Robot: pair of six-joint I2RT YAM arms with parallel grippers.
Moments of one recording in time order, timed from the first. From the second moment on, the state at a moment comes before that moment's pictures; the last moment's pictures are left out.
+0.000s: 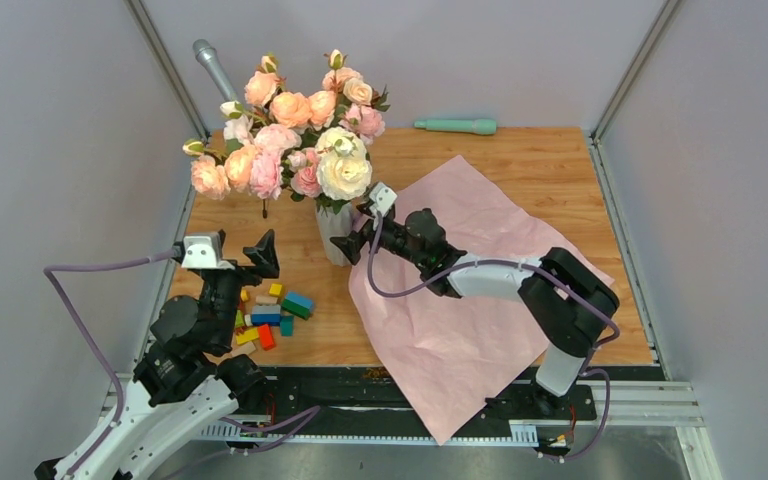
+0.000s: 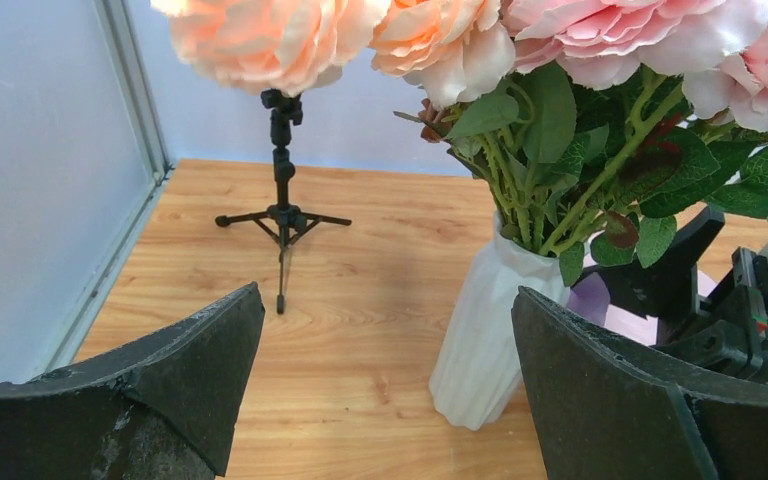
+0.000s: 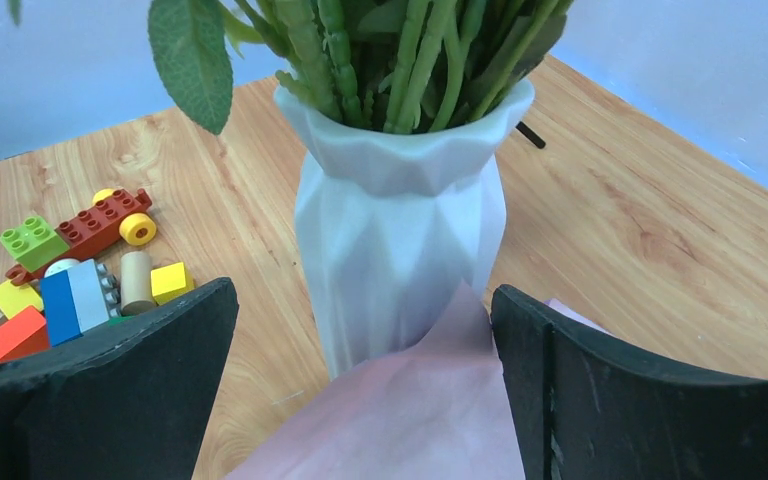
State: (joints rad) left arm -0.78 0.26 0.63 -0.17 -0.72 -0.01; right arm 0.85 1.75 0.95 0.82 -0.17 0.00
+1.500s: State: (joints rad) left arm -0.78 0.25 0.72 -0.48 -0.97 0.01; right arm 0.47 0.52 0.64 -0.14 0.55 0.14
